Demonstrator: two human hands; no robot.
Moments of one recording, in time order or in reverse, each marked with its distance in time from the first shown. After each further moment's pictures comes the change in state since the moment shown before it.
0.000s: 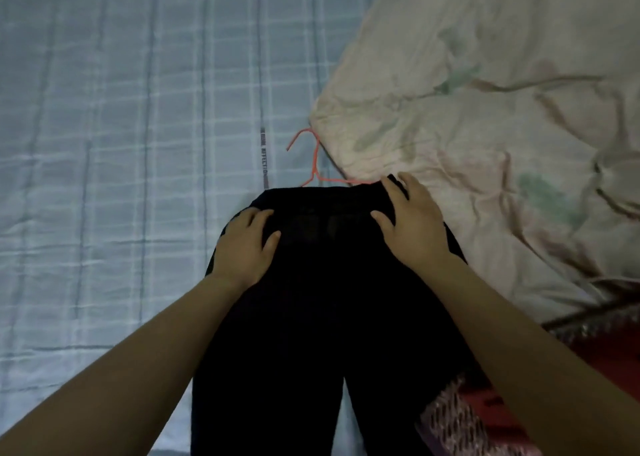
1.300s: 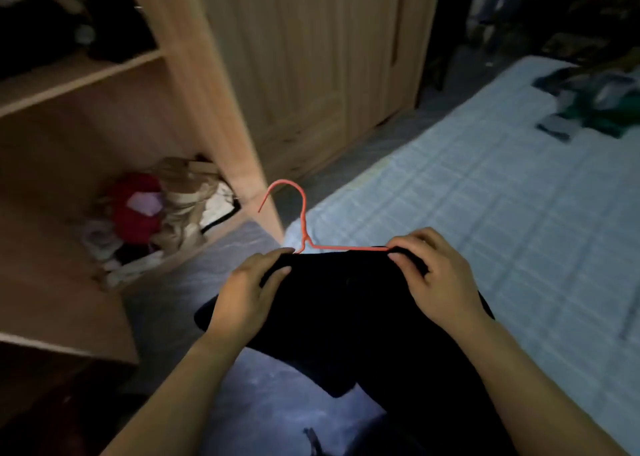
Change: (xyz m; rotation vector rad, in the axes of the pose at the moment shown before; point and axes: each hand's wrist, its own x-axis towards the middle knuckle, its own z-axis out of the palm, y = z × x) left_hand -0.650 -0.376 -0.195 -0.365 0.849 -0.419; right_hand -0.404 -0.574 0.095 0.405 -0.085 -1.089
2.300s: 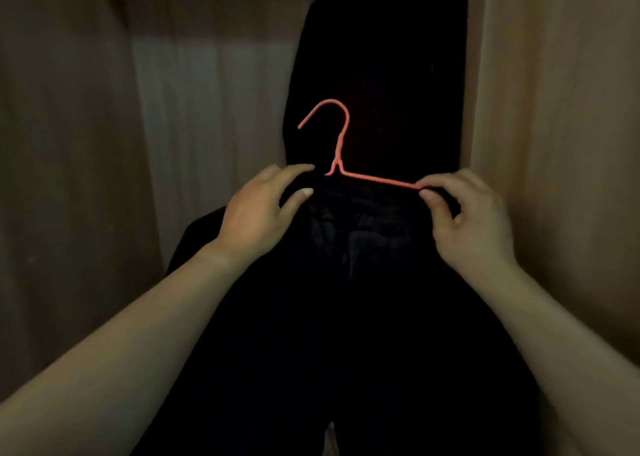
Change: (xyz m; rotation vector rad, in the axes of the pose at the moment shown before) left_hand 0.495 -0.303 -0.669 0.588 0.869 0.241; right_hand 0.761 -0.459 0.376 0.299 0.420 -0.785
